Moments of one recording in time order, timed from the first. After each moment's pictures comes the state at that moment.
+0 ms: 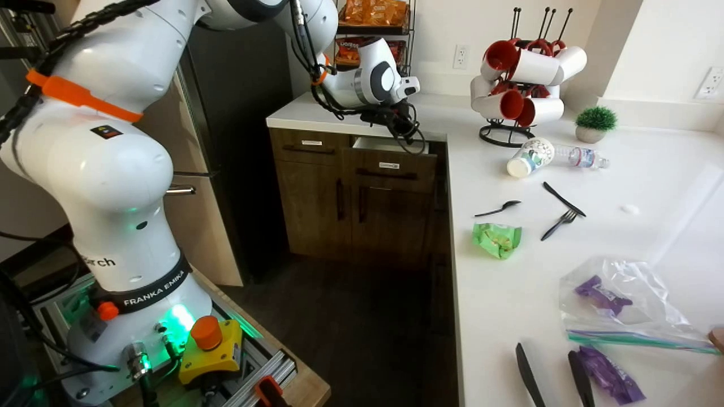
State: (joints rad) arm 0.17 0.70 -0.23 -1.61 -0.23 2.74 0.38
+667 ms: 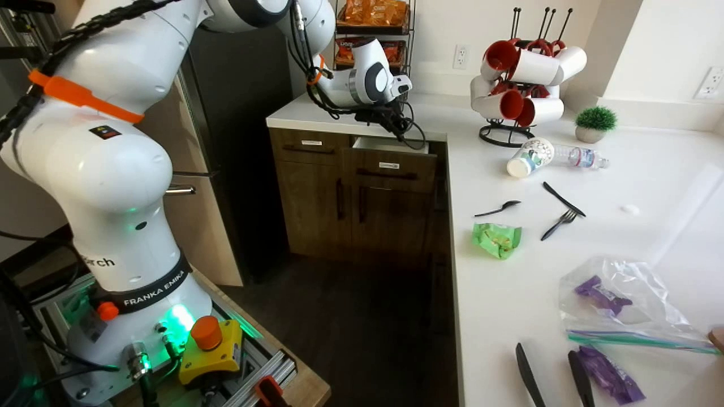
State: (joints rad) arm 0.16 0.72 -0.16 -1.58 -0.23 2.75 0.24
